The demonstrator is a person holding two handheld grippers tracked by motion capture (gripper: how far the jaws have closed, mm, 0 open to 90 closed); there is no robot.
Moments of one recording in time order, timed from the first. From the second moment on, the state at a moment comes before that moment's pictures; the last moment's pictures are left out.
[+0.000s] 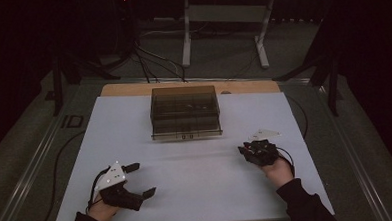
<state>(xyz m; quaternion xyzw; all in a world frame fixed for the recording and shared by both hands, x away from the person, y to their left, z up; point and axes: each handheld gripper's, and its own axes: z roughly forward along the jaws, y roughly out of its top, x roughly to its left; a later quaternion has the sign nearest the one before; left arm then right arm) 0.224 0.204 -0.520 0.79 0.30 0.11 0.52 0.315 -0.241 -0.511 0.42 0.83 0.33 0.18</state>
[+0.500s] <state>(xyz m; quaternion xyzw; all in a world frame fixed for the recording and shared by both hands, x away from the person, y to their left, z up) 0.225 0.205 -0.521 0.79 0.30 0.11 0.52 0.309 -0.246 -0.490 0.39 0.84 0.35 0.16</state>
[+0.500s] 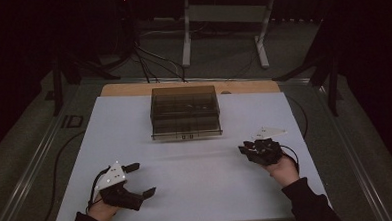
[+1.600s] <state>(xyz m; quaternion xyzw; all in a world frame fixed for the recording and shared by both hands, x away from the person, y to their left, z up) 0.224 0.204 -0.521 0.80 0.30 0.11 0.51 0.312 -0.241 -0.444 0.37 0.83 0.40 0.16</state>
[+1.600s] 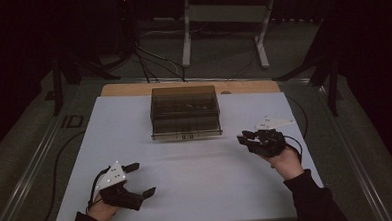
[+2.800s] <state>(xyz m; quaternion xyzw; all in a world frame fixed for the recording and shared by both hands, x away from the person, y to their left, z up) 0.224 0.204 -0.520 0.80 0.29 0.11 0.51 0.354 -0.195 -0.407 0.32 0.84 0.41 0.16</state>
